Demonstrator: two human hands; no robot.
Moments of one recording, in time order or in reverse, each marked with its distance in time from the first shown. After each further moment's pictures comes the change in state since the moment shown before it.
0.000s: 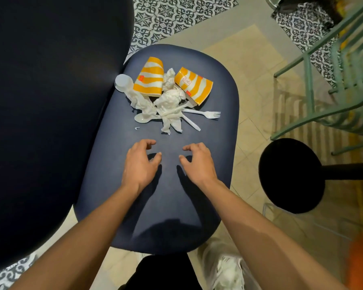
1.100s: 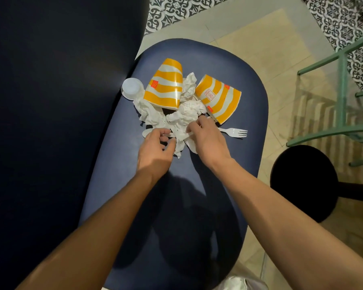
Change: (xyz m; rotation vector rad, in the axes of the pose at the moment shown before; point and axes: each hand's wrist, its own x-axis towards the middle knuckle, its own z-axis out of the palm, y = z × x) left_hand 0.112 0.005 0.011 -0.219 0.013 -0.072; right_hand 0.137 -0.041 -0.006 -0.420 0.061 -0.447
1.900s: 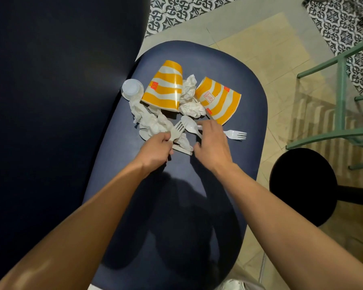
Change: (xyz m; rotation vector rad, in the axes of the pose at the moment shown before) left_hand 0.021 0.002 -0.005 -0.131 -0.385 -0.271; right_hand -0.006 0.006 0.002 0.128 -0.021 0.198
